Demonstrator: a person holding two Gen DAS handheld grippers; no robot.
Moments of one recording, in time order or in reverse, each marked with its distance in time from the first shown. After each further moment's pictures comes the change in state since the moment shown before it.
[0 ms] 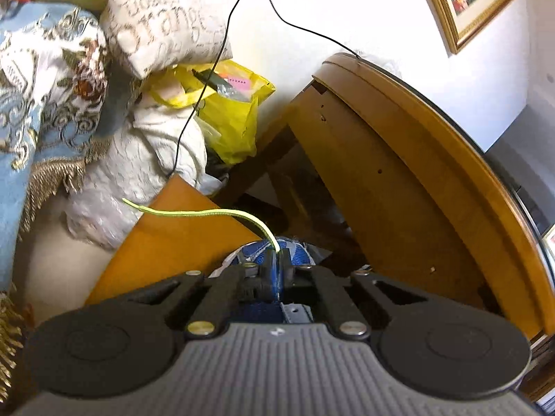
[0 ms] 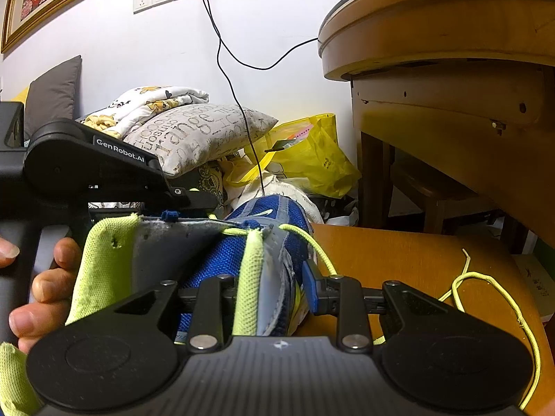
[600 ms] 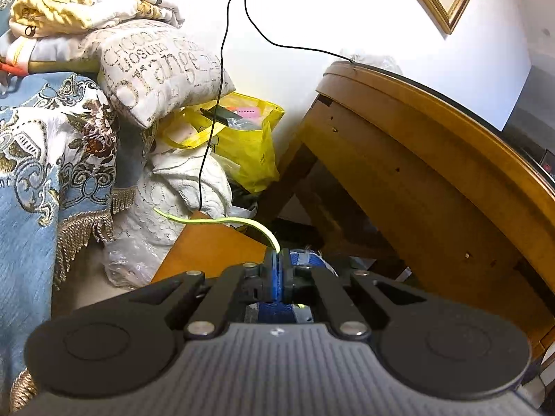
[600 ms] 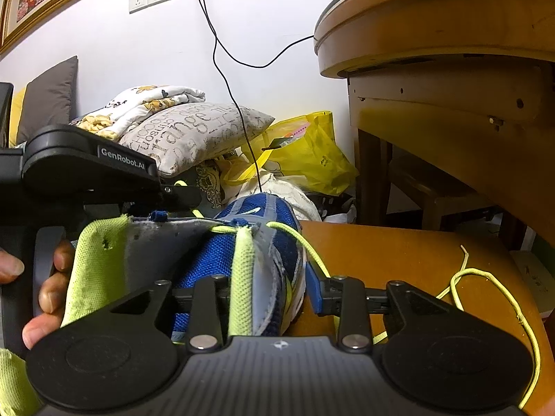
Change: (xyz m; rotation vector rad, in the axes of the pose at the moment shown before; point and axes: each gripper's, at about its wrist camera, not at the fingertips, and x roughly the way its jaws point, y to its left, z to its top) left arm -0.004 -0.017 -0.005 0.180 -0.083 0.132; right arm 0.001 0.003 0.000 0.012 0.006 -0.011
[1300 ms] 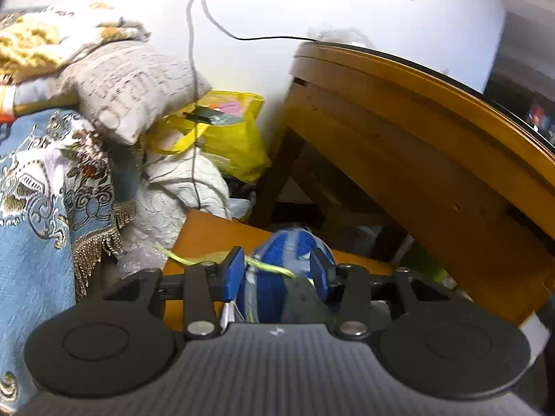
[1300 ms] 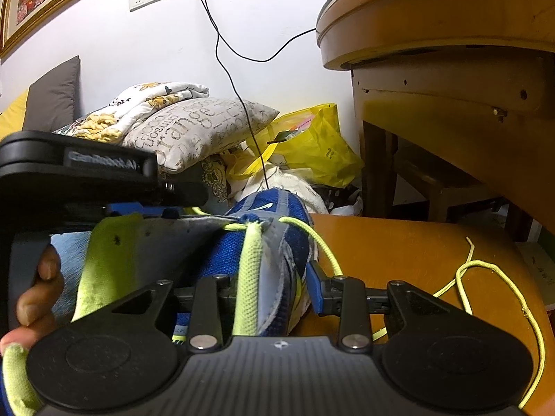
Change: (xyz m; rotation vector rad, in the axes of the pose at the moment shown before) left arm -0.030 -0.025 -0.005 0.203 0.060 -0.002; right arm -0.003 -0.003 0.001 0.013 0.032 0.033
